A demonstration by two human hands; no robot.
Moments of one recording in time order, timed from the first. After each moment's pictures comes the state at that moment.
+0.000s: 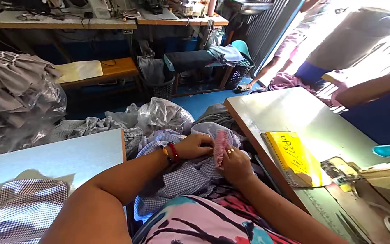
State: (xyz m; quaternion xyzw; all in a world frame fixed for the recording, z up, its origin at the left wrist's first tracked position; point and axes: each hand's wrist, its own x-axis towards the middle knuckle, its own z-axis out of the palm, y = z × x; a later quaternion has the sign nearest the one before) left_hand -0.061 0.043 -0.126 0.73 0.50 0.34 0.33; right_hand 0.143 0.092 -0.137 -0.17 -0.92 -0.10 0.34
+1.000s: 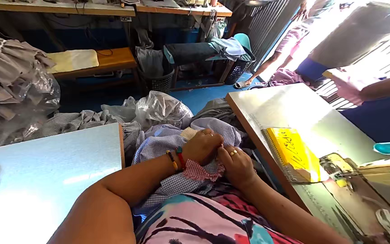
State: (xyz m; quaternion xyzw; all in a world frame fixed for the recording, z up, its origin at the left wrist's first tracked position) left_hand -0.026 0.034 -0.142 0.78 0.50 0.39 0.00; right_hand 0.150 0.088 -0.138 -0.11 -0.91 -0.11 0.37
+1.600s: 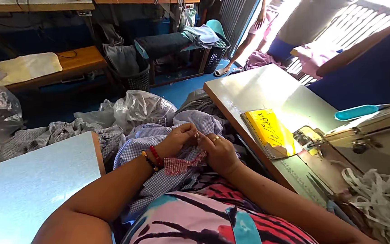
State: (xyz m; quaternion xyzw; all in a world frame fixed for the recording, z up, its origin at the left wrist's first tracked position) left_hand -0.031 0.030 -0.125 0.48 0.43 0.52 0.56; right_hand 0.150 0.088 -0.140 -0.19 -0.91 -0.06 0.36
